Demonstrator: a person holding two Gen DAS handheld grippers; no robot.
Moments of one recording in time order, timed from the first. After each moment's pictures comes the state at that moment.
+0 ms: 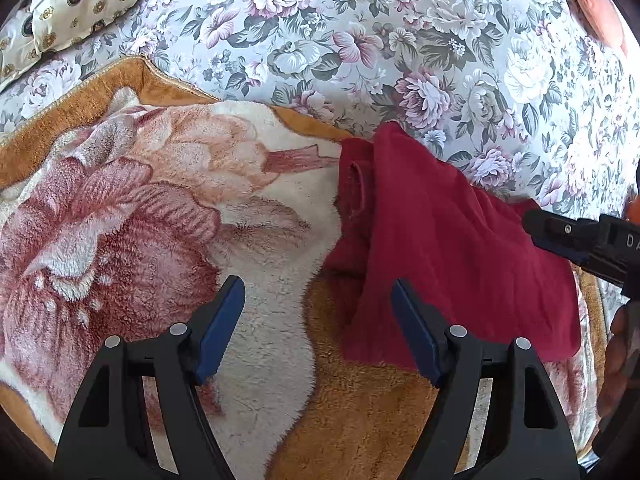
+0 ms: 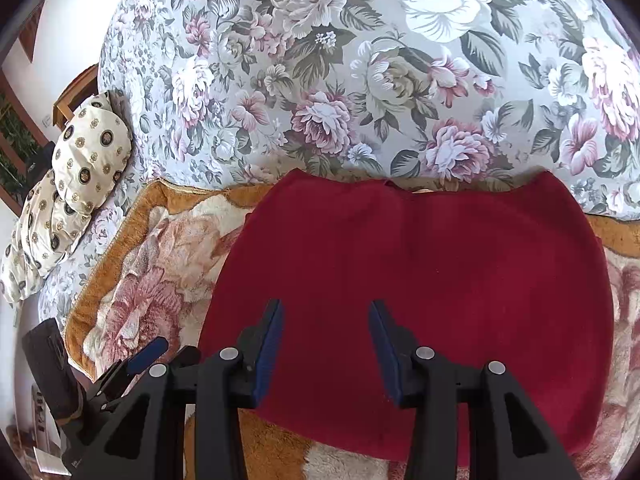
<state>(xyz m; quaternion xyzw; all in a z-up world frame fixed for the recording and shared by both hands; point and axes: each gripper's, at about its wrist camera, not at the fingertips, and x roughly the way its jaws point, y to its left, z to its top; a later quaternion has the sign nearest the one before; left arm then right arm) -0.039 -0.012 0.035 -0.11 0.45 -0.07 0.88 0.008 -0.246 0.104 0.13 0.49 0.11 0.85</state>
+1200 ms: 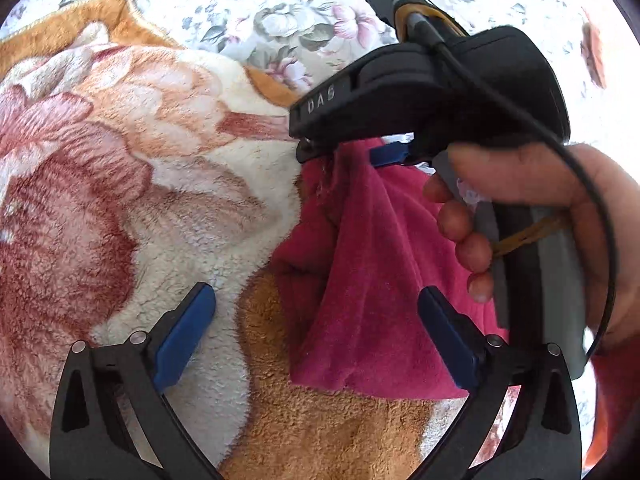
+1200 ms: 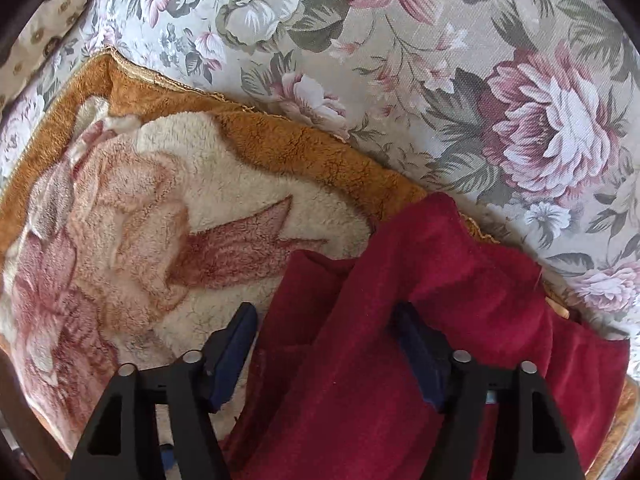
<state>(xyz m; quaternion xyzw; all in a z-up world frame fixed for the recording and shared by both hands) -0.025 -0.030 0.007 -0.23 0.44 -0.13 0.86 0.157 -0.094 0.022 -0.11 0.61 0.10 0.78</state>
